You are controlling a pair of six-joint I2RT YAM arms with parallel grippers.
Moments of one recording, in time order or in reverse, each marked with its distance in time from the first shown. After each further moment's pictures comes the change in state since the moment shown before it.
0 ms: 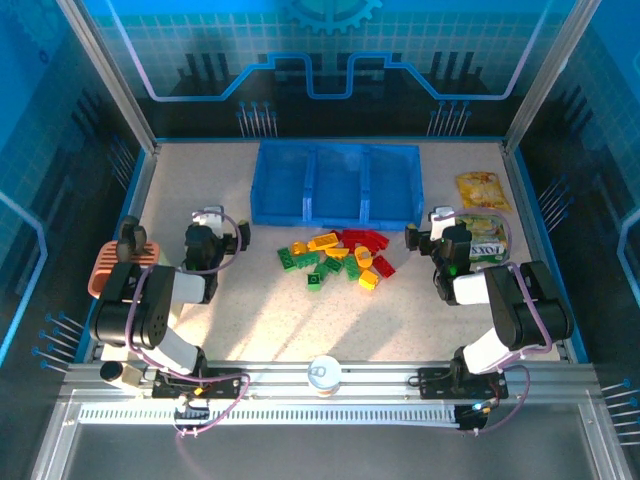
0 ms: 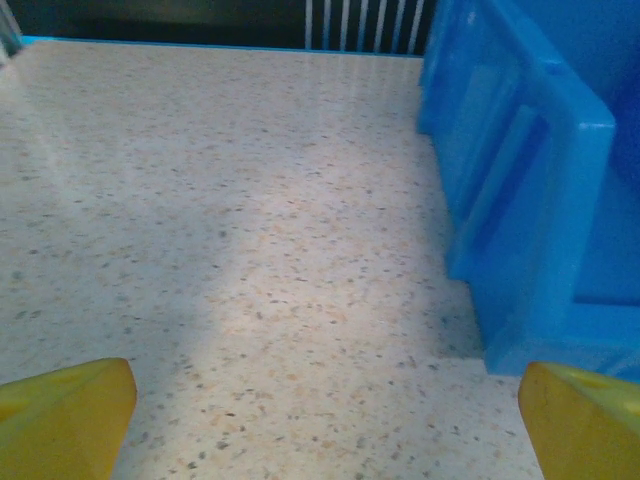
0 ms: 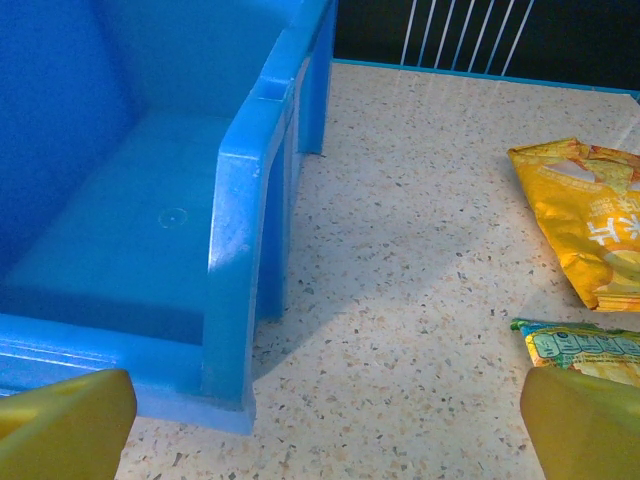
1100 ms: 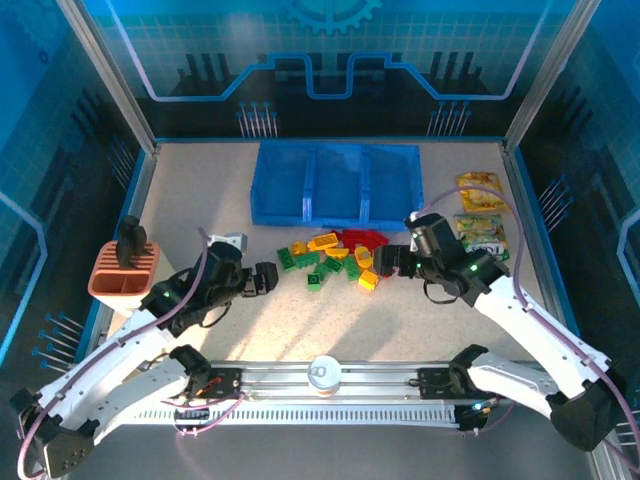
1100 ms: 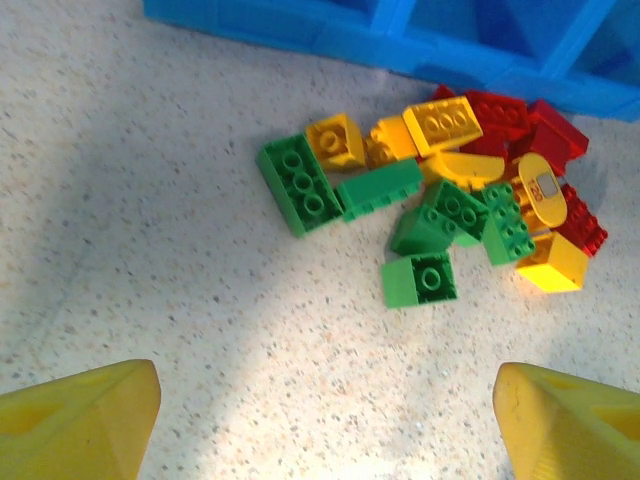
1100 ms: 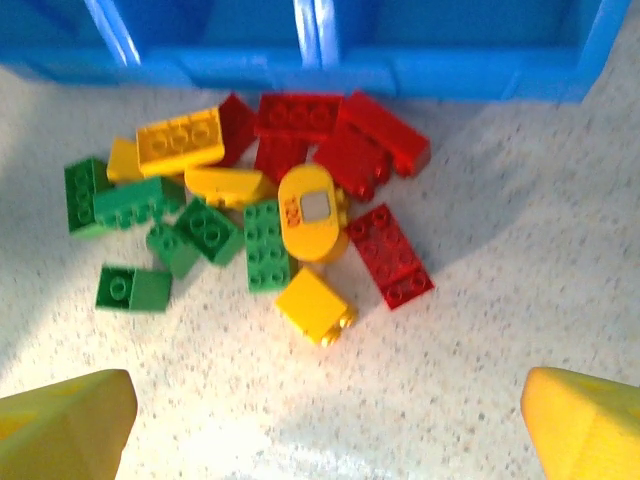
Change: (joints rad) left arm -0.579 -0.763 0.336 -1.524 -0.008 -0.591; right arm 0.500 -0.561 0.541 -1.630 -0.020 0.590
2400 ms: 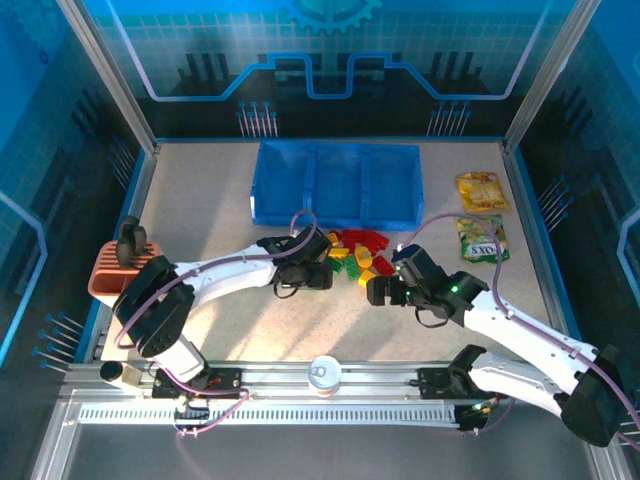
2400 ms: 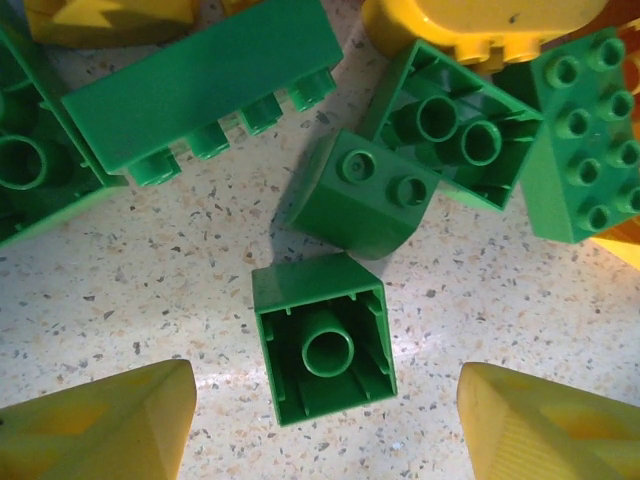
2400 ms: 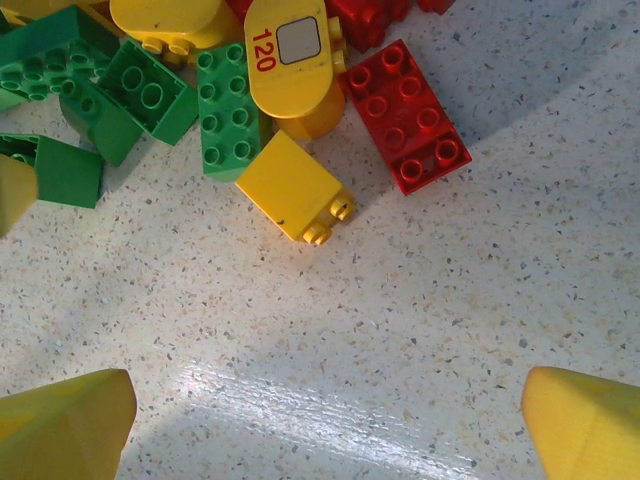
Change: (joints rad) left arm -0.156 0.851 0.307 0.135 0.067 -0.094; right arm 0.108 -0.021 -0.243 0.116 0.025 0.081
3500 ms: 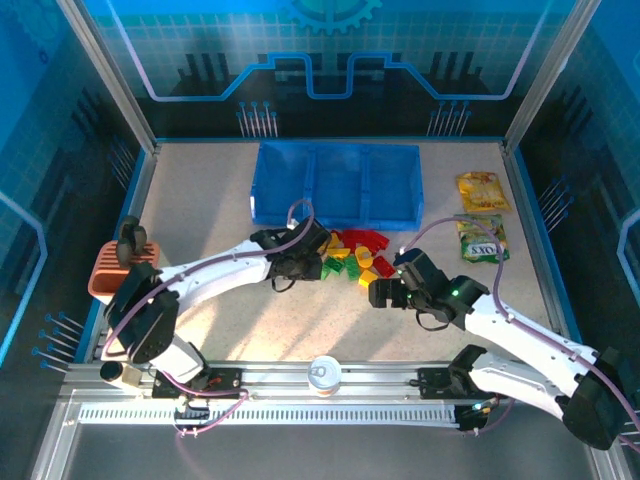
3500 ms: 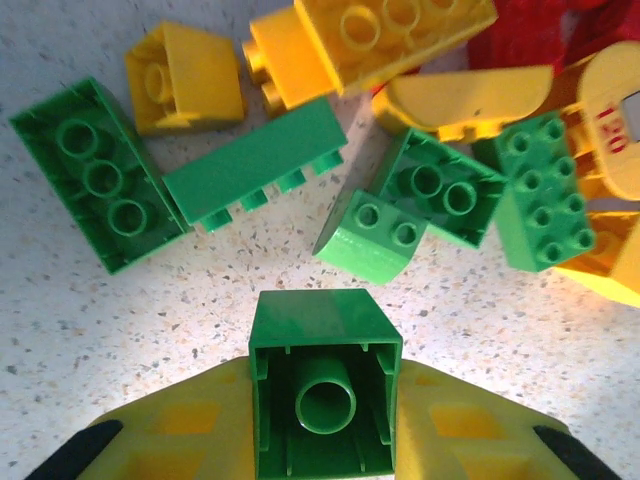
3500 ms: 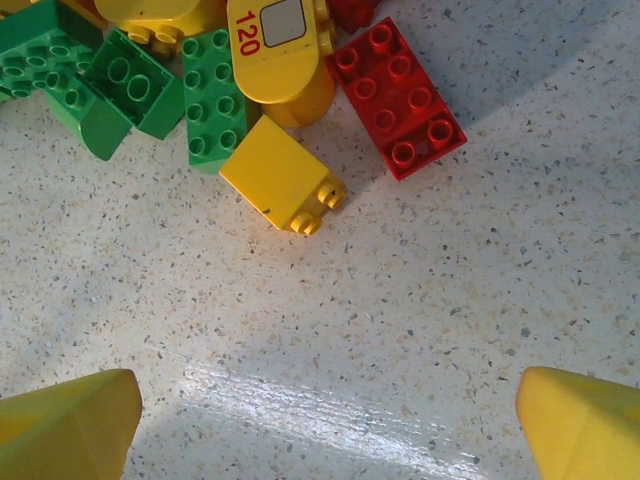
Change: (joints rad) left arm -0.001 -0.076 0.082 -0.104 -0.099 0.035; right arm -0.002 -0.016 -0.045 0.021 -0.004 0.027
